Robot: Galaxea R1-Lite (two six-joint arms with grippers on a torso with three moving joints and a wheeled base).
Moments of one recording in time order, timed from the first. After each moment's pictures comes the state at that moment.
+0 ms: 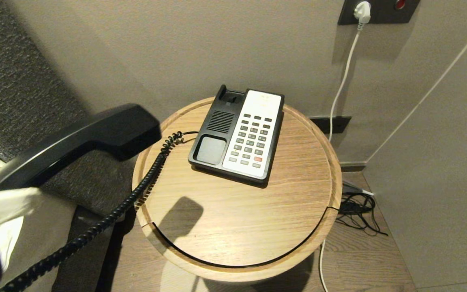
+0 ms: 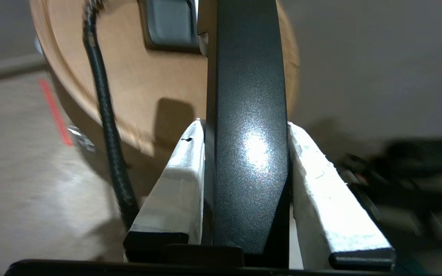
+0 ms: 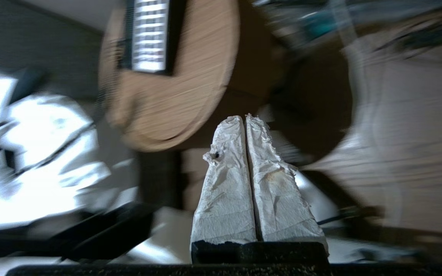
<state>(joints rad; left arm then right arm) -0.94 0.92 -1.14 0.48 0.18 -0.31 0.67 0.70 -1.36 0.97 -0.23 0.68</state>
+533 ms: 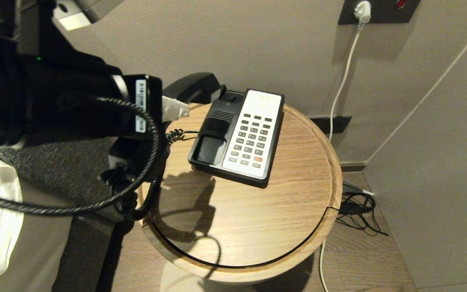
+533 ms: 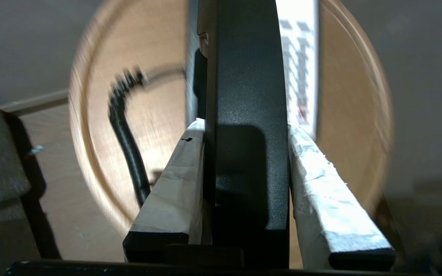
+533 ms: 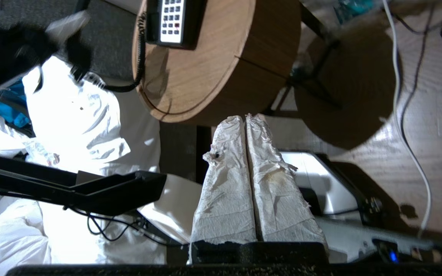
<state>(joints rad) -0.83 1.43 -1.50 0.43 0.35 -0.24 0.72 0.49 -1.18 0.92 -0.16 0.72</state>
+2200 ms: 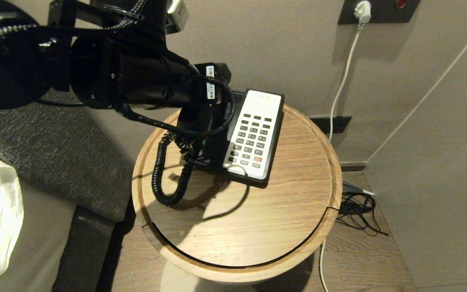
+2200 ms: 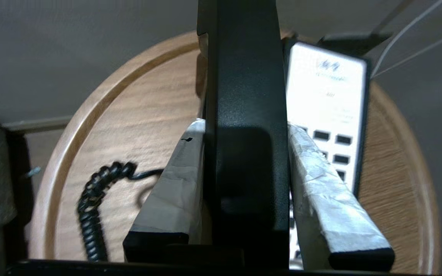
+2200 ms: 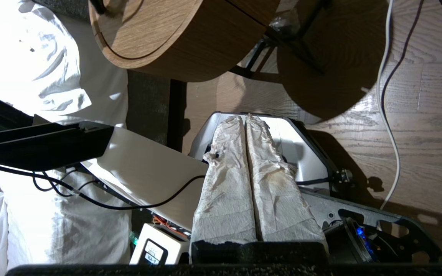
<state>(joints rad) -0.74 1.72 -1.71 0.30 0.39 -0.26 0.76 0.37 -0.90 0.88 -0.11 0.64</state>
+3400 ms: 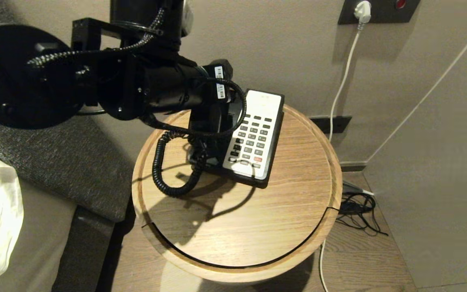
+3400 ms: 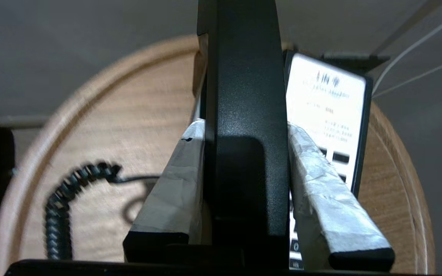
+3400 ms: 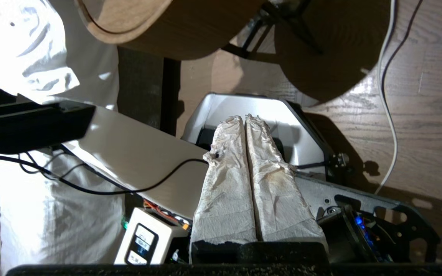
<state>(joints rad) -0.76 1.74 -1.65 0.17 0.45 -0.31 0.76 0.35 -0.83 0.88 -0.08 0.63</state>
